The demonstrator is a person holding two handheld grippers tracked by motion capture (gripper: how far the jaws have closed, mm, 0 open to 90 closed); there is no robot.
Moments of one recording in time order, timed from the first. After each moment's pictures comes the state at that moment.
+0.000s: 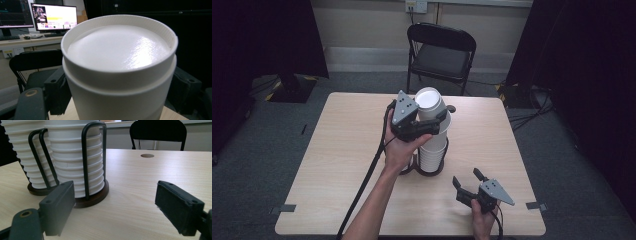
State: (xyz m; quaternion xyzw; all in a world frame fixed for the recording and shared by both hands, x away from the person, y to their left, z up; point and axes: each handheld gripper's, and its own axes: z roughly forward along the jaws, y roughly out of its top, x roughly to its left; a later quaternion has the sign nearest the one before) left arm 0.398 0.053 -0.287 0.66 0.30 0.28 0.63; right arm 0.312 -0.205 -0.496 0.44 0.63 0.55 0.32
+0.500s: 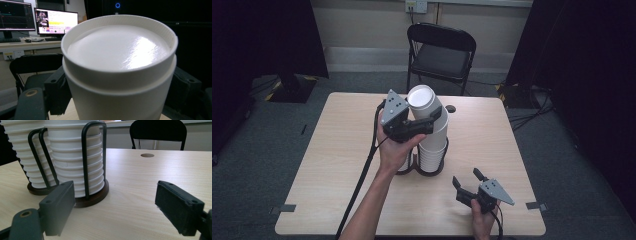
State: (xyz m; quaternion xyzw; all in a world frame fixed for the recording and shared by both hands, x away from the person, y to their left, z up) left arm 0.386 0.068 -0.278 0.64 0.31 0.27 0.65; right arm 0.313 -0.205 -0.496 0.44 0.63 0.55 0.32
